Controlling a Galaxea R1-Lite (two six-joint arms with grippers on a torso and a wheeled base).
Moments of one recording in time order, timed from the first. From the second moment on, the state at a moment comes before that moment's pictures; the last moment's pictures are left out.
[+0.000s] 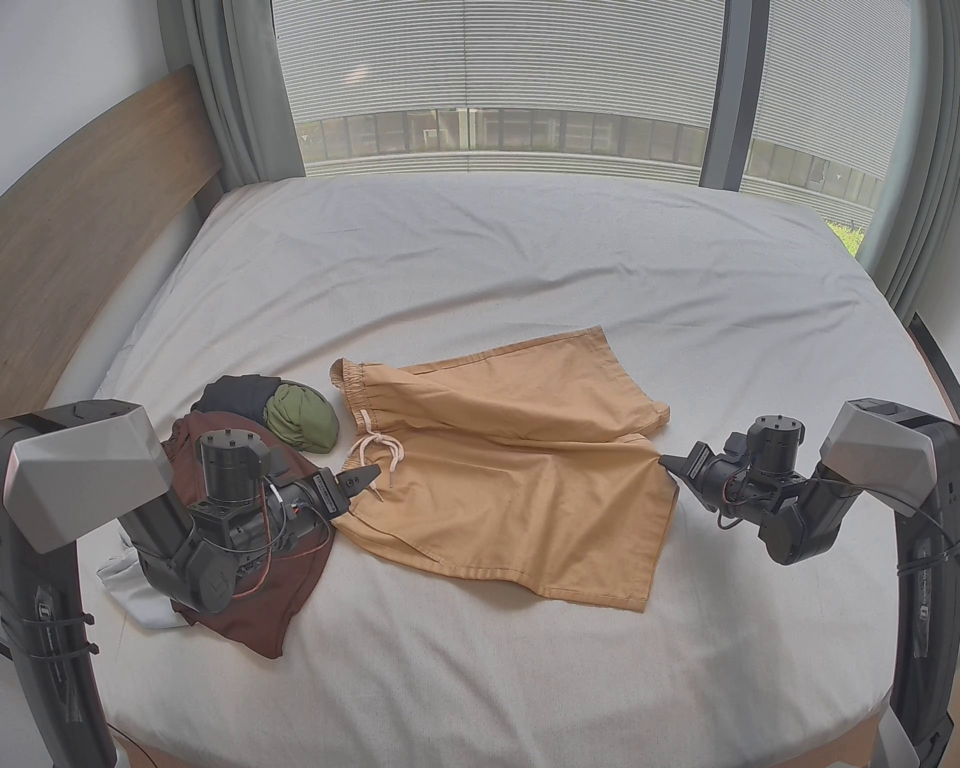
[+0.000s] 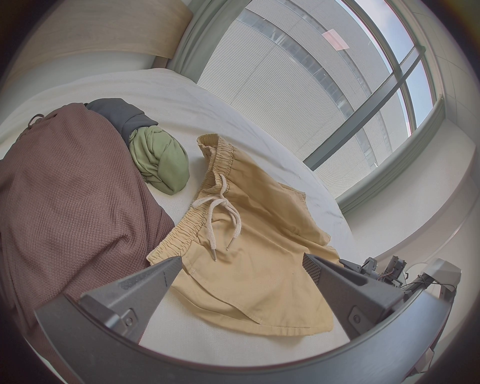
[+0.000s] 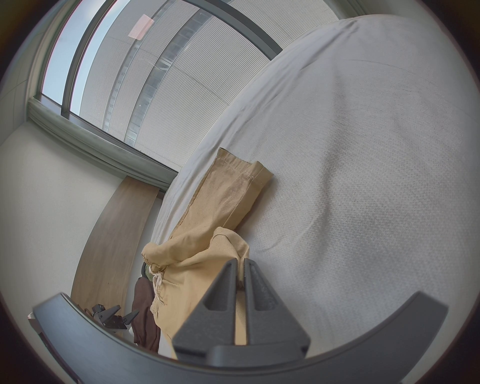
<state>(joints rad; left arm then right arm) -0.22 2.25 -0.74 -1.14 -0.20 -0.56 0.10 2.47 -1.02 -1.13 0.37 0.77</state>
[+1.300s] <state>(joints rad) -0.16 2.34 -0.80 -1.07 -0.19 -0.56 0.11 2.40 -0.99 -1.22 0.34 0.75</state>
